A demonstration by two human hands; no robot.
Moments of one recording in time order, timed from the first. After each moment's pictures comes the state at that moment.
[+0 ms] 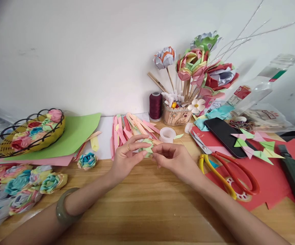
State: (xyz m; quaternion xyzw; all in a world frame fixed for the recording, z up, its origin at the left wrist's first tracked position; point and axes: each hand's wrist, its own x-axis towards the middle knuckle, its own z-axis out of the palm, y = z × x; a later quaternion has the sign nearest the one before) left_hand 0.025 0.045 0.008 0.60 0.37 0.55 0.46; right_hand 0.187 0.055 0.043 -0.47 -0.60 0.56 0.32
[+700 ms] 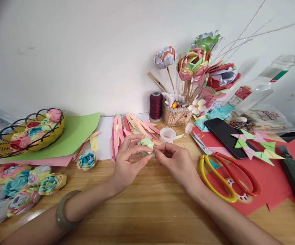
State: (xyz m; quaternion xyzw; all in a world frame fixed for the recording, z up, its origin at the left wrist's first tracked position) left_hand 0.034 0.035 0.007 0.64 0.40 0.57 0.32; right_hand 0.179 0.050 0.038 -0.53 -0.59 0.48 0.37
